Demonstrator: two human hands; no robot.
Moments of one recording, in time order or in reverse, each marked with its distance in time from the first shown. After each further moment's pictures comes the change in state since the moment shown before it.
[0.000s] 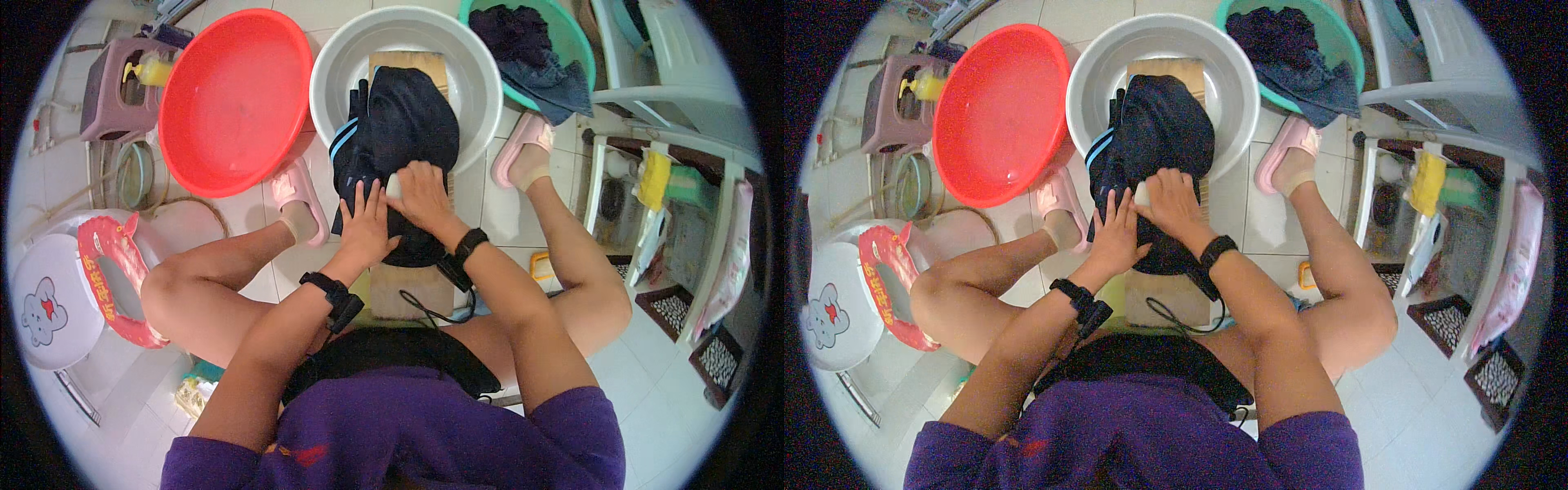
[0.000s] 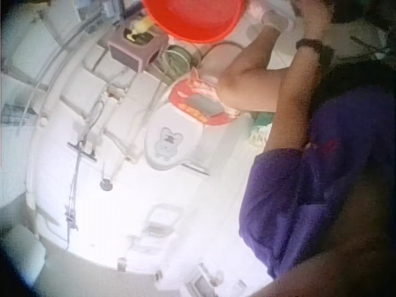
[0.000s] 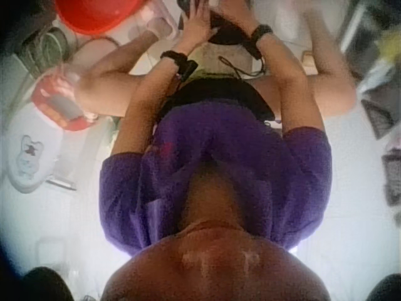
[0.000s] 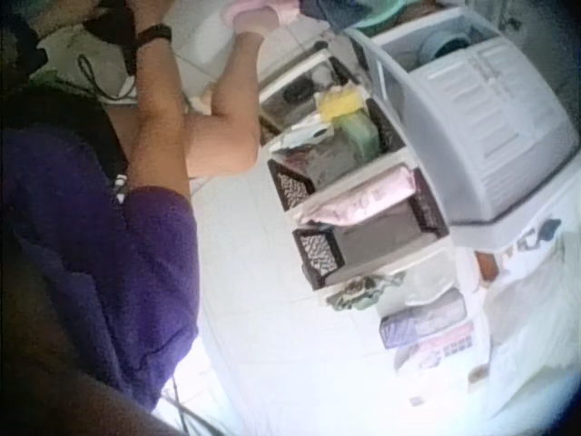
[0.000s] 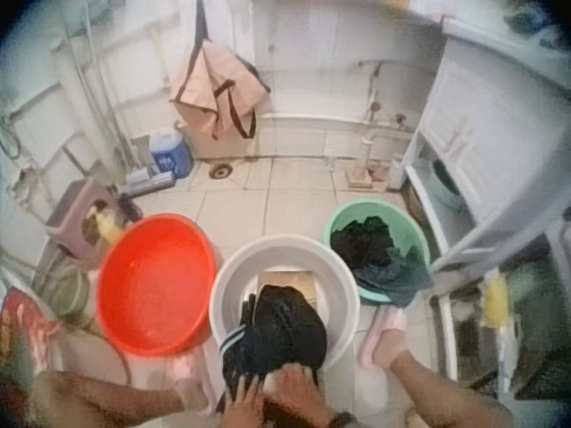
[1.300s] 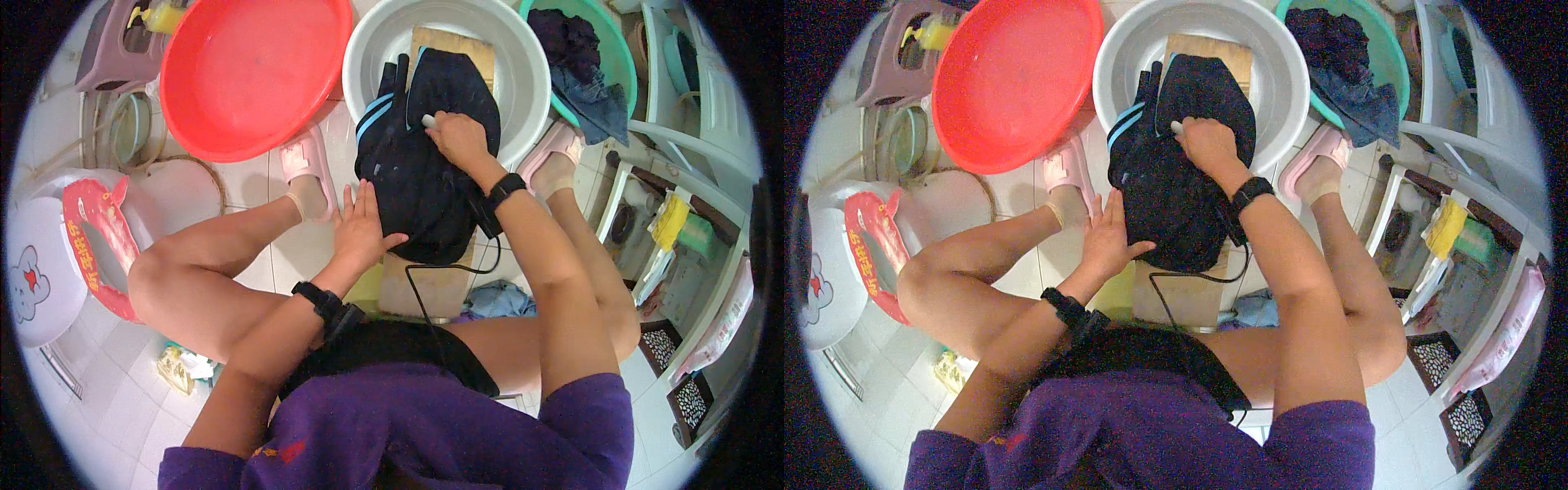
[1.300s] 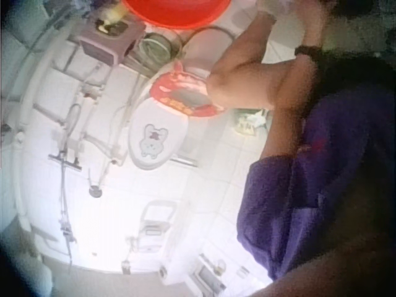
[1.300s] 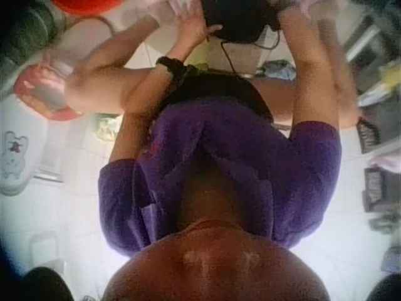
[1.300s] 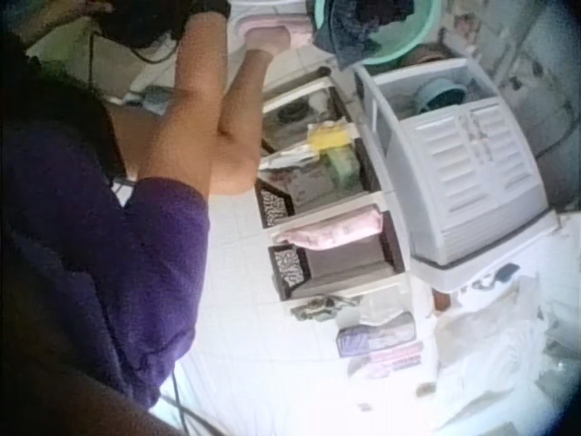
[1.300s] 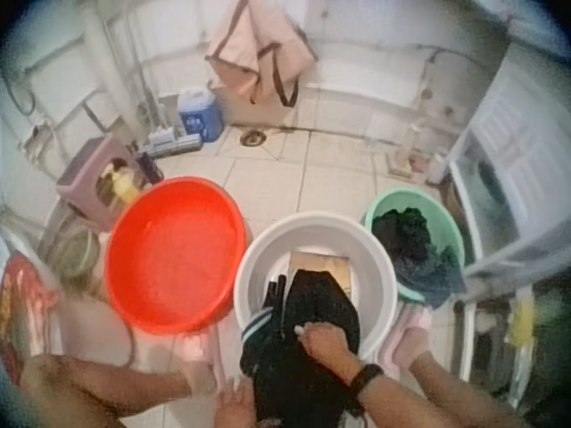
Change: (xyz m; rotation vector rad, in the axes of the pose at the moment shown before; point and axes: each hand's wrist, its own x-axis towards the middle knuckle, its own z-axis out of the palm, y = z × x) left_hand -0.028 -0.027 0.001 -0.308 -0.062 -0.313; right_hand 0.088 0.038 0.001 -0.129 -0.206 0.051
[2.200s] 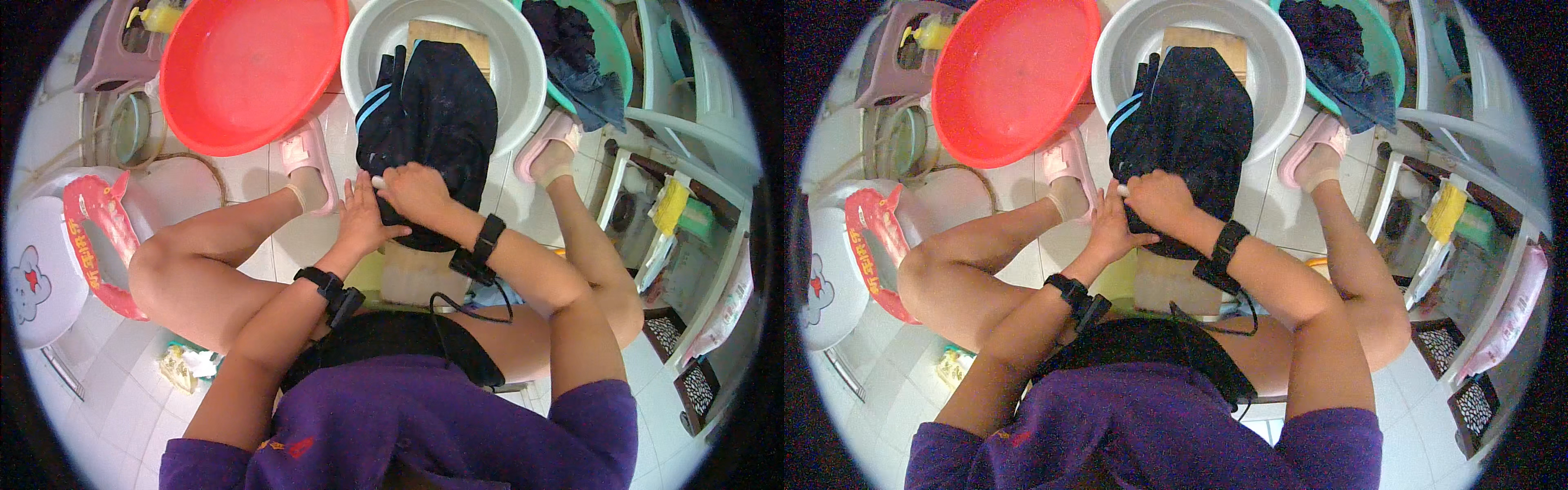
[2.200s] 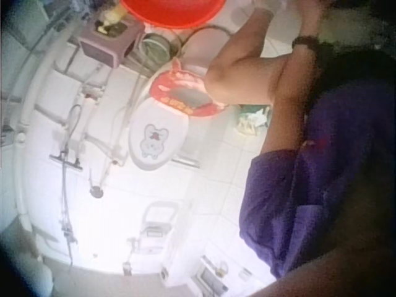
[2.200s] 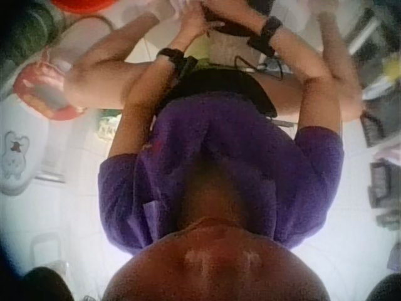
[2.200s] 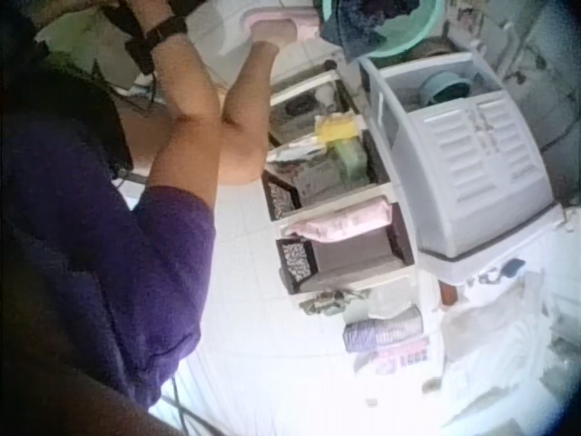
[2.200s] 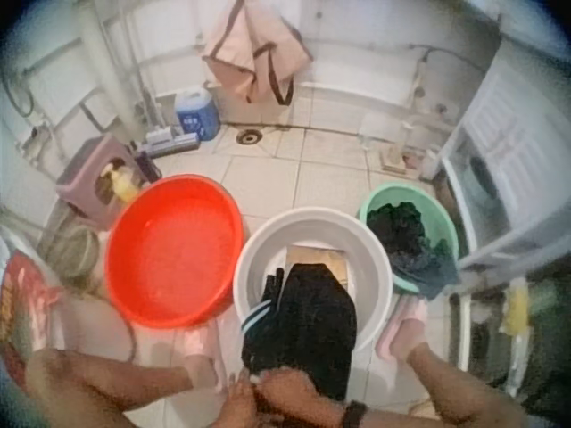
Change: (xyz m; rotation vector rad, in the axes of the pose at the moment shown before) left_hand 0.009 -0.010 0.020 -0.207 -0.008 -0.020; right_hand -0.069 -0.079 0.016 0.095 -0.134 -0.198
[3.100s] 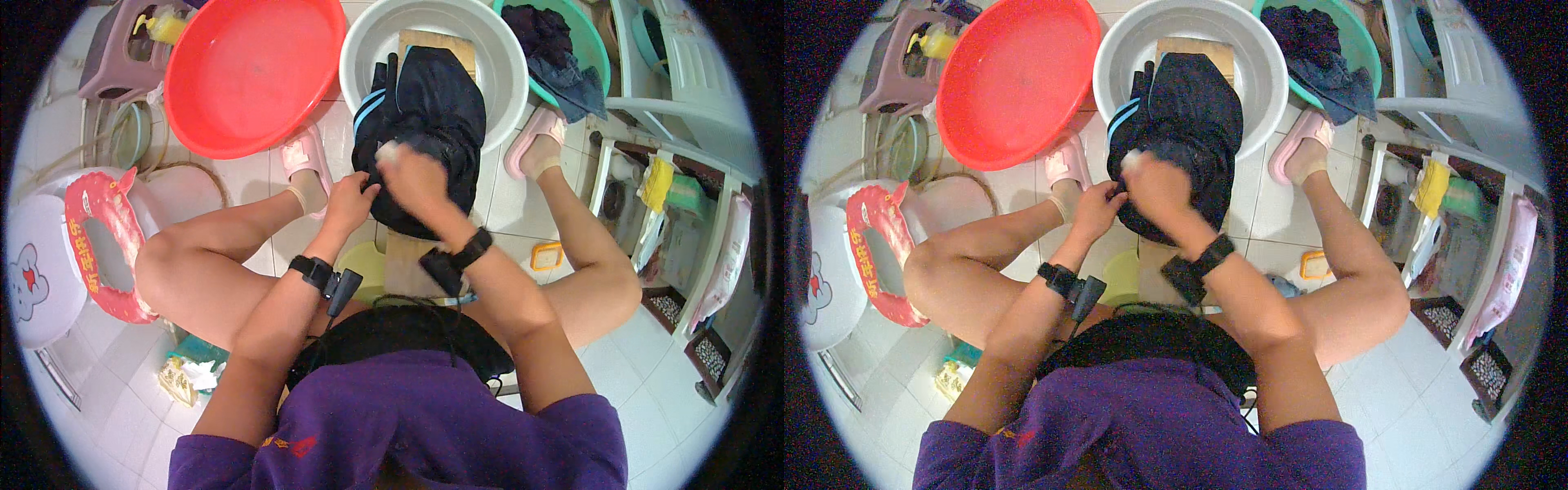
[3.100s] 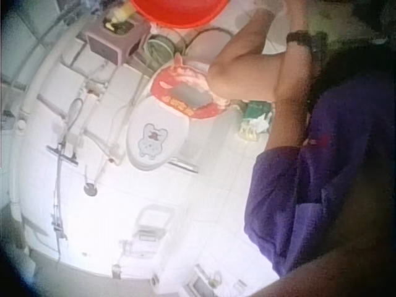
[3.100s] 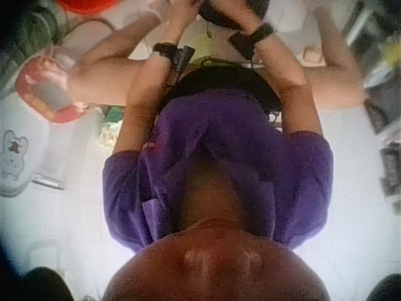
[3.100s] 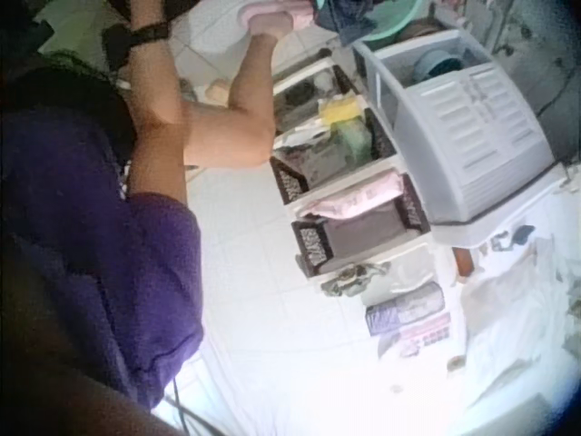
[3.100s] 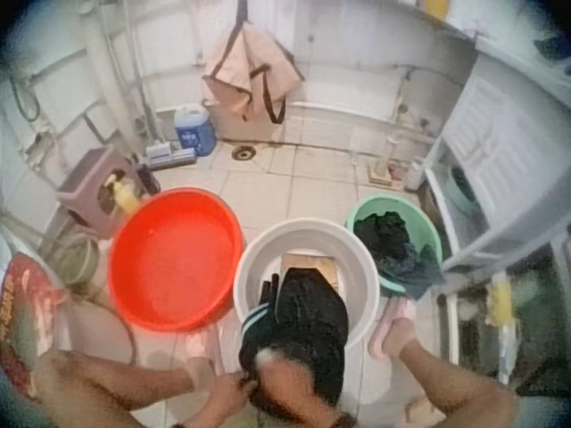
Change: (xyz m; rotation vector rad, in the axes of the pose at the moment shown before) left_hand 0.012 -0.019 -0.031 -0.254 0.240 0.182; right_hand -0.003 -0.032 -0.020 0.179 0.183 0.453
